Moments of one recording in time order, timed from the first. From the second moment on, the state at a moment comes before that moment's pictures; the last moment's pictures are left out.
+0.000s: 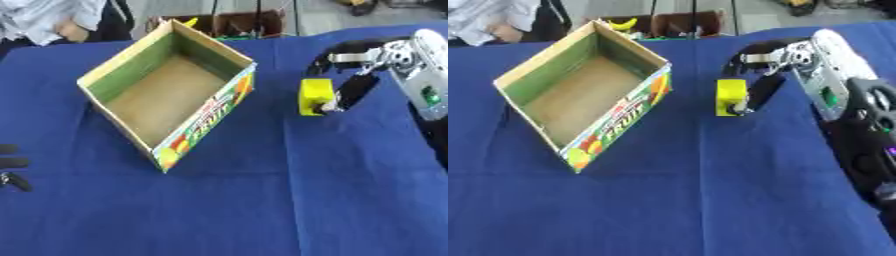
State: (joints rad) left arm -0.14 0.05 0.24 -1.98 -0.11 -0.16 0.03; right arm -1.16 -0.48 0.19 -1.08 0.95 -0.13 0.86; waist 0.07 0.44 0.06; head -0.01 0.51
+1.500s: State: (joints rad) left arm -0.15 0.05 0.24 -1.98 -0.11 -0.16 0.03; right arm -1.16 -0.49 0.17 -1.17 0.94 0.02 0.60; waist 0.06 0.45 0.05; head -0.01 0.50
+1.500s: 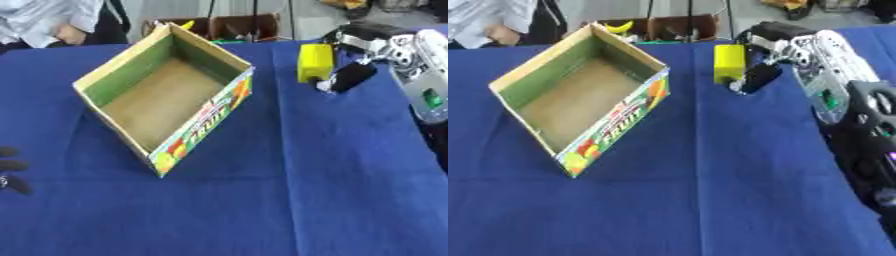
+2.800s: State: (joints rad) left arm -0.16 0.05 0.23 -1.98 -0.10 -0.15 0.02; right arm -1.30 -0.17 0.20 -1.14 1.05 0.16 0.41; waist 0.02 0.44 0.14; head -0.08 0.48
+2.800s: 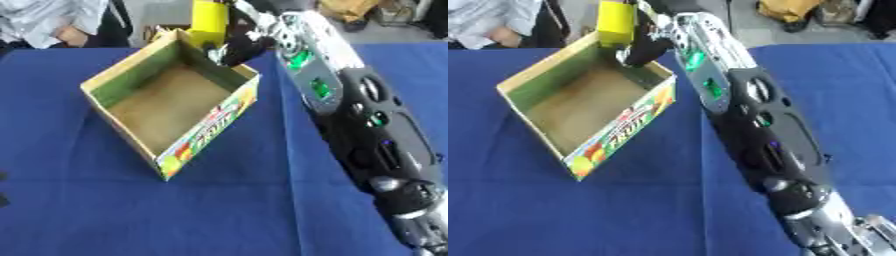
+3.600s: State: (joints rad) left arm -0.18 0.05 0.22 -1.98 -0.09 -0.15 0.01; right arm -1.30 -0.06 0.20 -0.94 1.17 0.15 0.36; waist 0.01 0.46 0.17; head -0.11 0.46
